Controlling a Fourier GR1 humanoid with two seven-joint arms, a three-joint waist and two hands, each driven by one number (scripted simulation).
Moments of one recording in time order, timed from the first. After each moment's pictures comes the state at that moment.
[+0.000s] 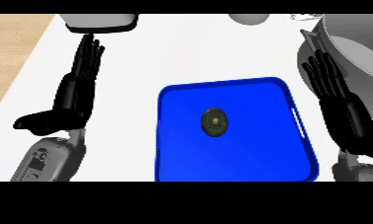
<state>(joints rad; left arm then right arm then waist) -0.25 0.29 -0.20 -1.54 0.21 0.29 -0.19 -0.07 -0.26 -0.02 -1.68 -0.20 0.11 -0.16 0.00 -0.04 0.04</state>
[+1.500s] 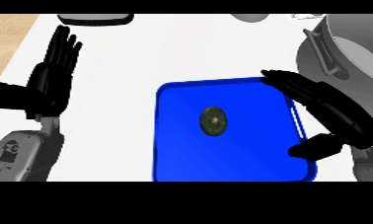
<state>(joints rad) -0.28 0.33 -0.05 -1.52 0.28 0.24 0.01 -0.20 -0.56 0.22 -1.77 0.46 0.31 -0.13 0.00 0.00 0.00</state>
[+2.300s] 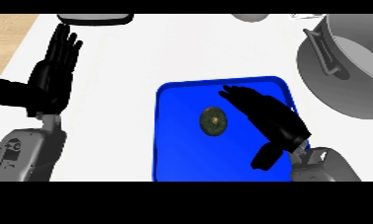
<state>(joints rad) -0.29 0.29 0.00 -1.51 0.23 0.20 0.03 -0.24 -0.32 0.40 -1.70 0.69 0.42 0.16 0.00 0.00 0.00</state>
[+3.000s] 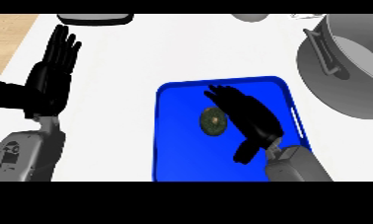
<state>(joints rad) -0.28 0.25 0.05 -1.54 0.19 0.15 0.05 -0.26 -0.18 0.41 -1.57 0.88 0.34 0.08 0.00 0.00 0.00</state>
